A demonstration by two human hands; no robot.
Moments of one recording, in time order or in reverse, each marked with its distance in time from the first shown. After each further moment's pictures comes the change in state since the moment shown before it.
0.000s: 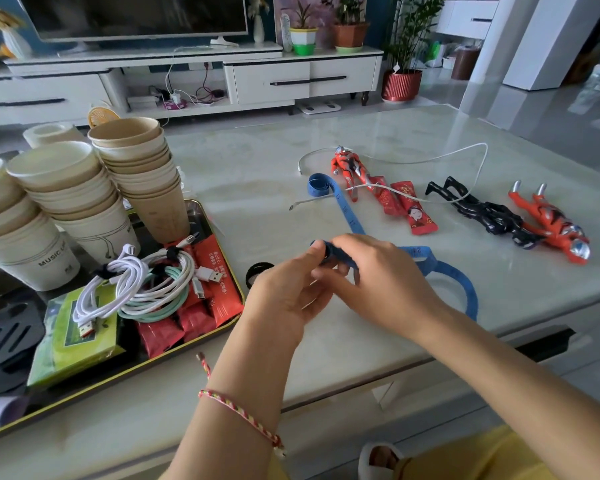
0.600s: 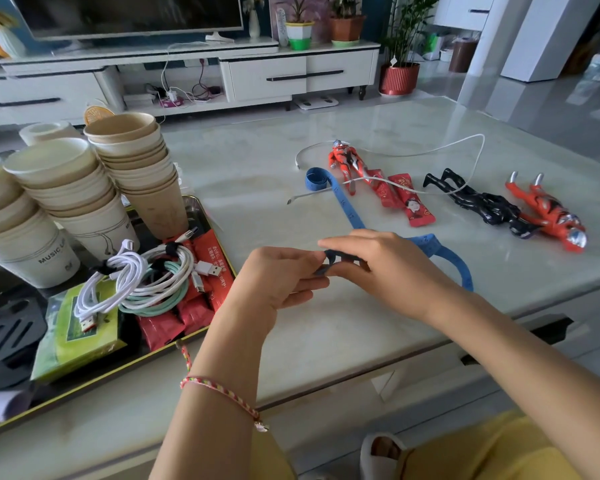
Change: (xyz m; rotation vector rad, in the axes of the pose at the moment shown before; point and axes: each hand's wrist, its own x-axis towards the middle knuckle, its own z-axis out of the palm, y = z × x) left_hand -0.001 0.009 -0.016 0.507 -0.065 0.178; right_hand -0.001 0.011 -0.013 0.027 -0.148 -0.039
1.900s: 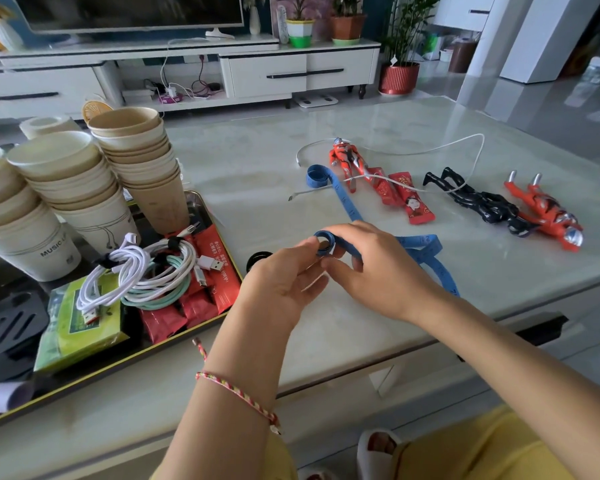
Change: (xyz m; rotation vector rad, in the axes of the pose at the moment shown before) left_hand 0.002 -0.001 0.015 -0.583 0.054 -0.159; right_hand 0.002 -0.013 0.012 0.166 0.071 0.107
